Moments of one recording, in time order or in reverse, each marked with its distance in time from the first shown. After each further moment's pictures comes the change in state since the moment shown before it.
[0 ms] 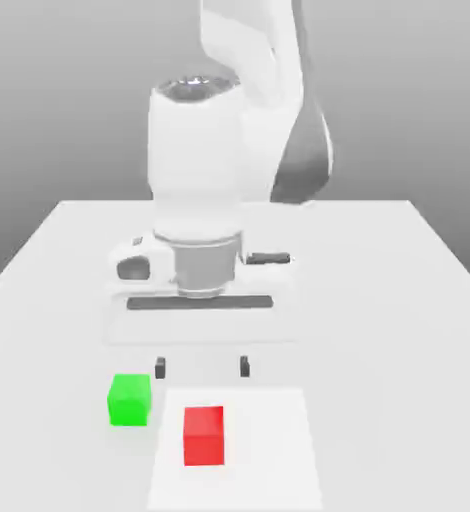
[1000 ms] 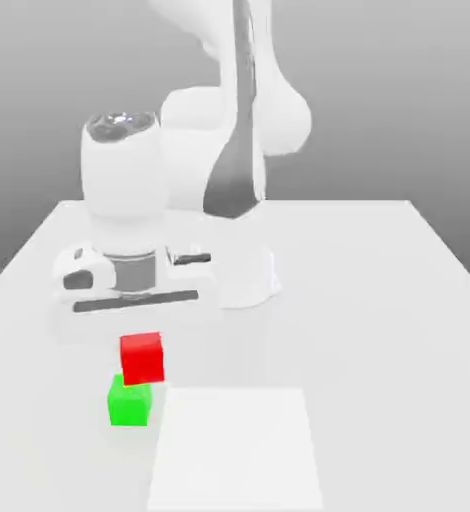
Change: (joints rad) arm -0.187 -0.186 -0.103 -0.144 -0.084 -0.066 -0.484
